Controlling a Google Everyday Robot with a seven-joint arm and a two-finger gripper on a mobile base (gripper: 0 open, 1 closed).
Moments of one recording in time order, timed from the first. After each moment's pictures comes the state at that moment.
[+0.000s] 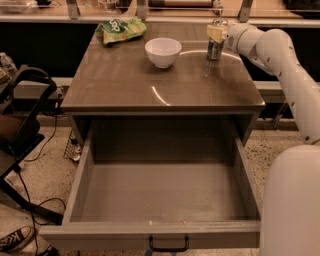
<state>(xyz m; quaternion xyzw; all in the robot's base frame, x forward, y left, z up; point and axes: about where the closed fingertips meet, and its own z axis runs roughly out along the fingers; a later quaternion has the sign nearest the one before) 0.912 -0.236 0.922 -0.15 0.71 0.13 0.67</state>
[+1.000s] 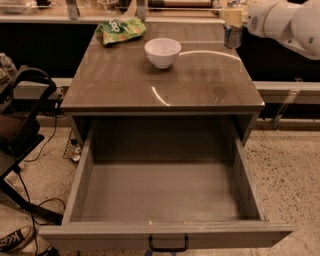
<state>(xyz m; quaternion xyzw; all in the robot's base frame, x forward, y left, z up) 0.820 -0.239 1.015 -0.21 0.71 0.09 0.67</state>
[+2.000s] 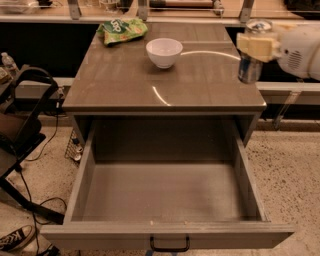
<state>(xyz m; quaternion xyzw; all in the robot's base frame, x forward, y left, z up) 0.615 -0.227 1.026 -0.24 0.70 0.12 0.66</state>
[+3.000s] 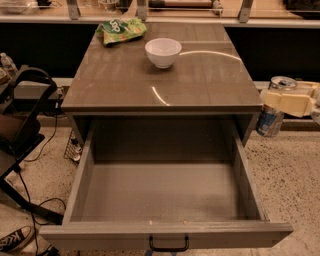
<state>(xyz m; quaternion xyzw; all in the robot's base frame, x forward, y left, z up) 0.527 -0.273 0.936 -0.26 0.73 0.26 0.58</state>
